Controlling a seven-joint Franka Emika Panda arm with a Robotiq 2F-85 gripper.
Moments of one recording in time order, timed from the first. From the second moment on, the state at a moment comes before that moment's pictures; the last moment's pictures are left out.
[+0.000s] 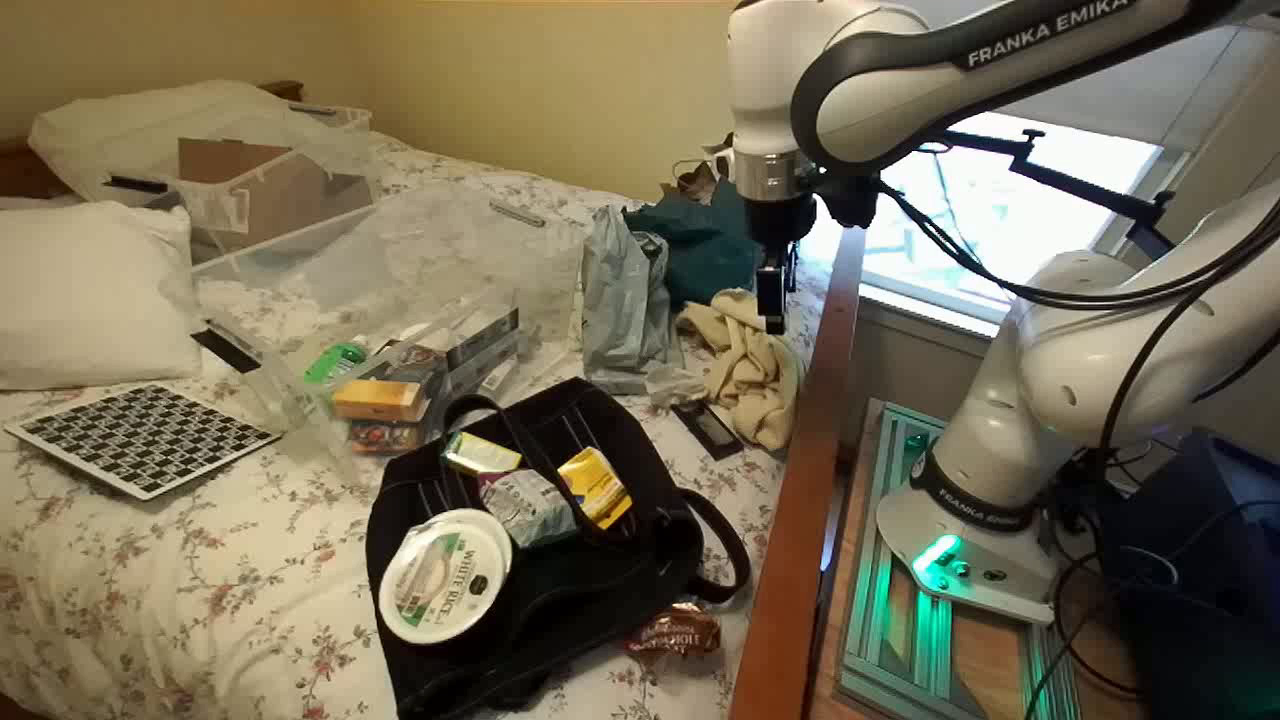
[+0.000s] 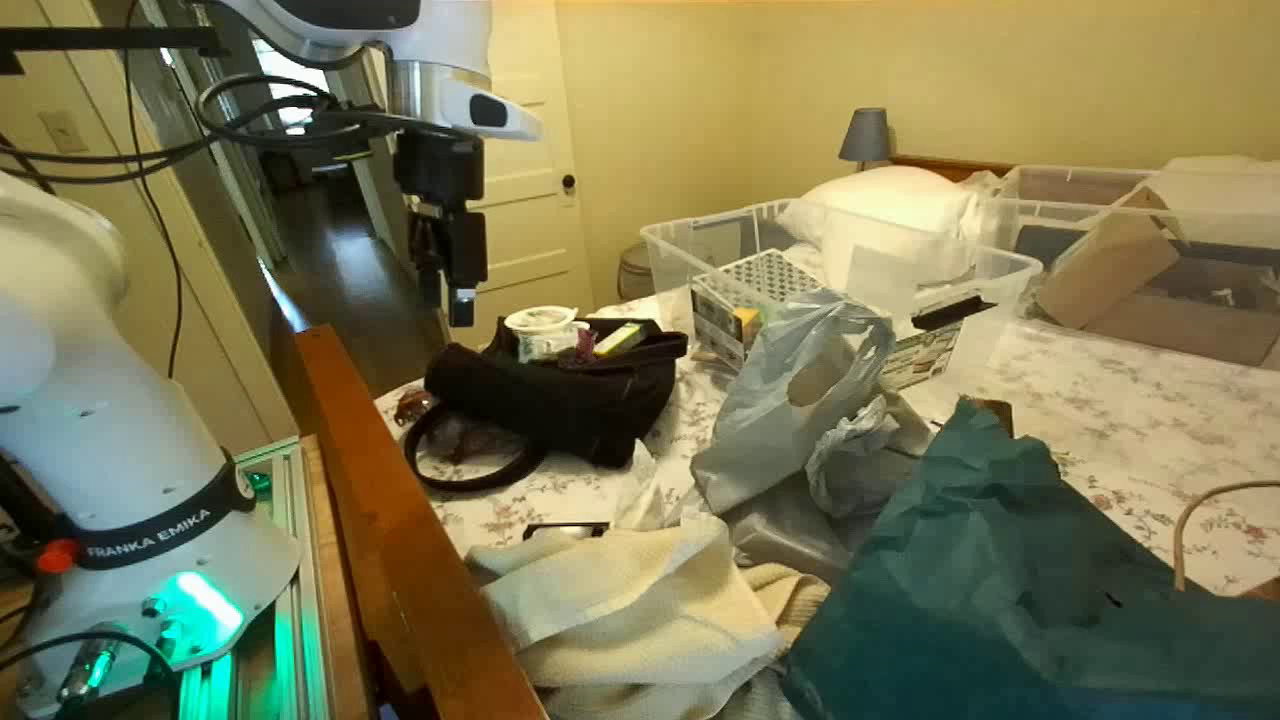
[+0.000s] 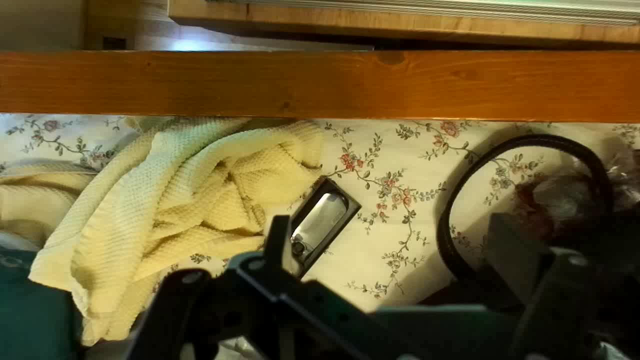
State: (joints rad) arm -0.03 -0.59 0.00 -2.69 -0.16 1.85 -0.04
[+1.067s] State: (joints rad) arm 0.14 -0.48 0.09 -2.63 -0.15 2.16 -0.06
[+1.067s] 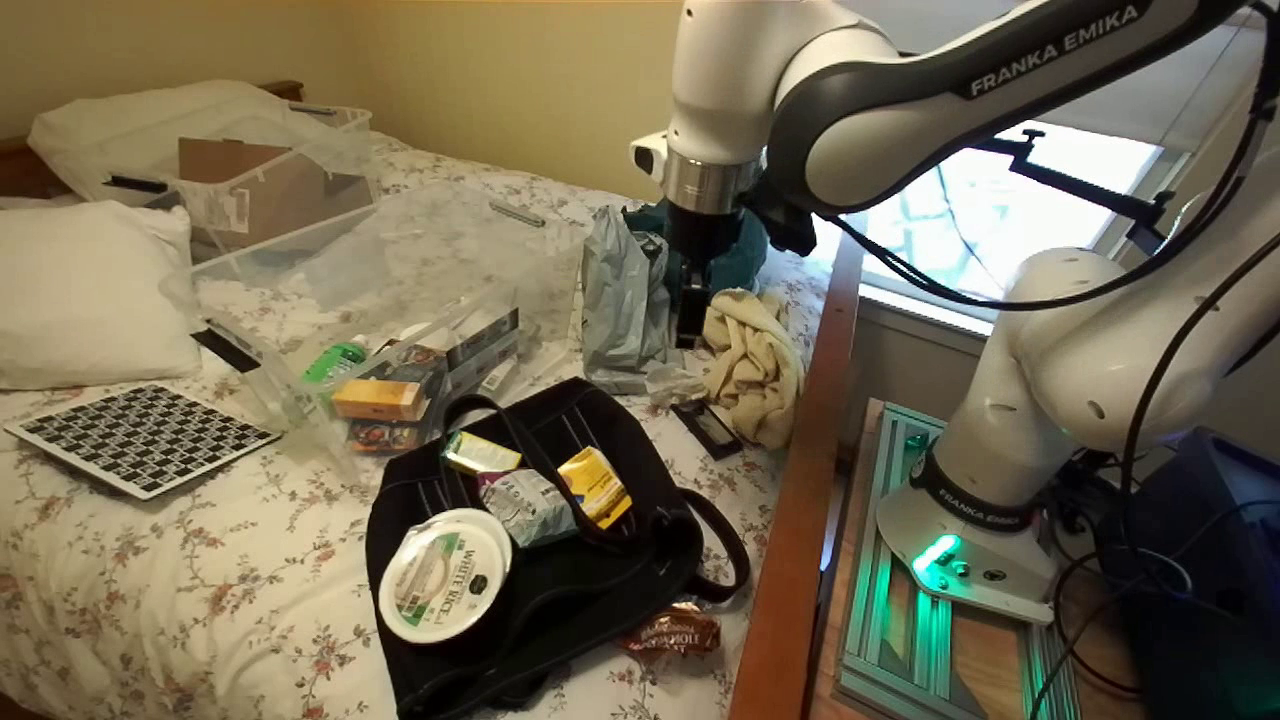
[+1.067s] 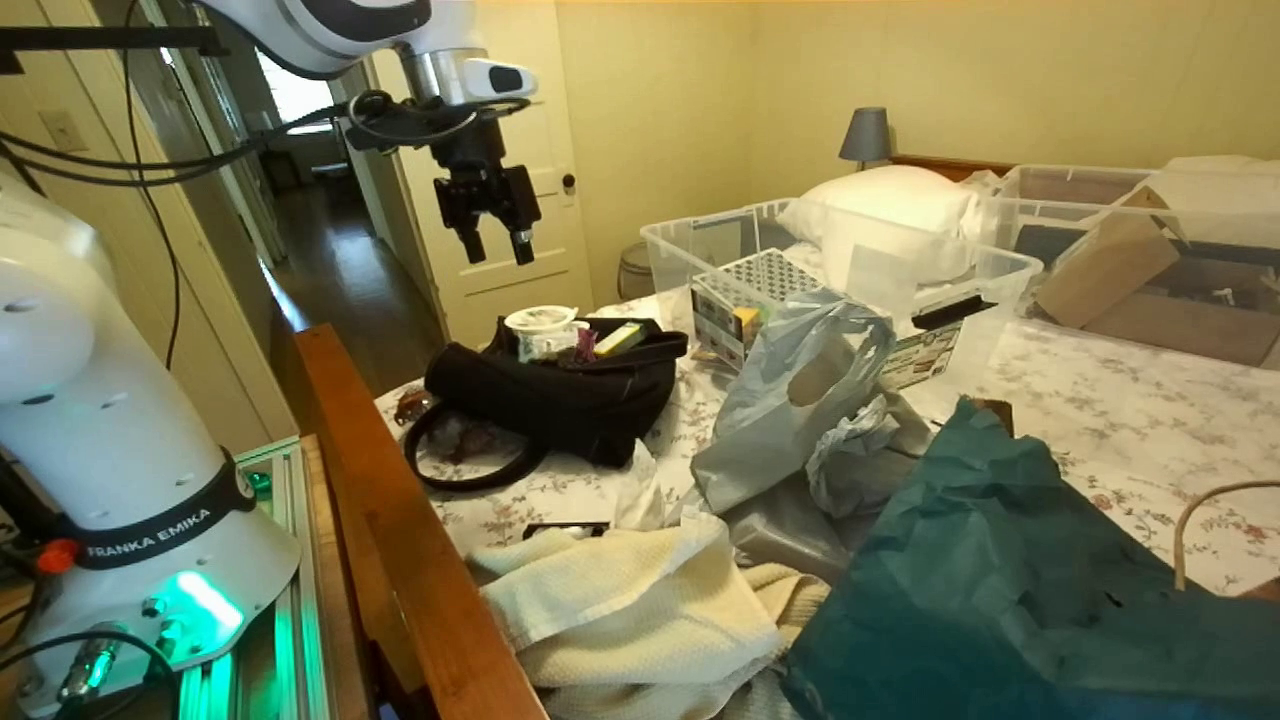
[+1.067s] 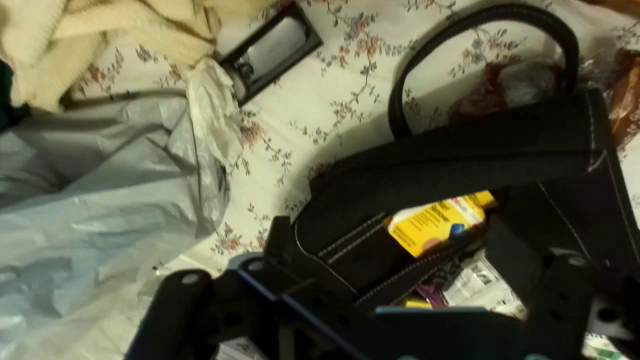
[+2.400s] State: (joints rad) arm 0.23 -0.25 0.14 -2.54 -0.11 2.31 -0.14
